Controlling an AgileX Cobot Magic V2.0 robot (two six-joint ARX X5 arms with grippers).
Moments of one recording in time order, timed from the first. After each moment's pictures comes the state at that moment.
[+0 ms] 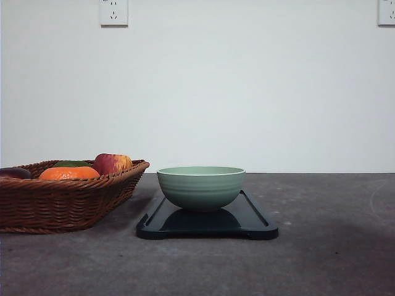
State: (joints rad) left_arx 0.00 0.01 0.03 -0.18 0.02 -0.09; right_arx 0.05 0.00 0.02 -0.06 -0.05 -0.07
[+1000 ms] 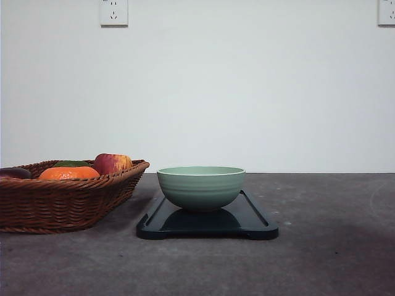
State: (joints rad) left_arx 0.00 0.01 0.03 -0.18 0.02 -0.09; right_arx 0.05 0.00 0.02 -0.06 -0.05 -0.07
